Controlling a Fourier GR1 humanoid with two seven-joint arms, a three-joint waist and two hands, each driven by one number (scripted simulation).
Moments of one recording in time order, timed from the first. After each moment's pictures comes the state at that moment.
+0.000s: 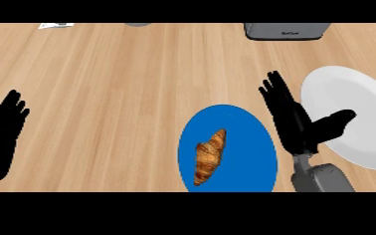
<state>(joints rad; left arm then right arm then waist) 0.09 0.56 0.00 -1.61 0.30 0.31 0.20 -0.15 -0.23 0.25 -1.50 -0.49 -0.20 0.01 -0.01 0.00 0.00</state>
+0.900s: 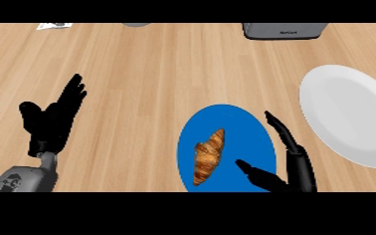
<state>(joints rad) -0.12 0.40 -0.13 -1.45 0.24 0.21 0.14 0.12 -0.25 0.39 -1.54 0.04 -0.49 -0.36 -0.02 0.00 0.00</state>
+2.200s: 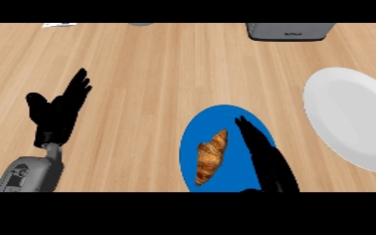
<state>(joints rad) -0.17 0.34 -0.06 -1.39 0.18 0.12 0.15 0.01 -0.31 0.63 -1.78 0.61 -0.18 0.56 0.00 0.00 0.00</state>
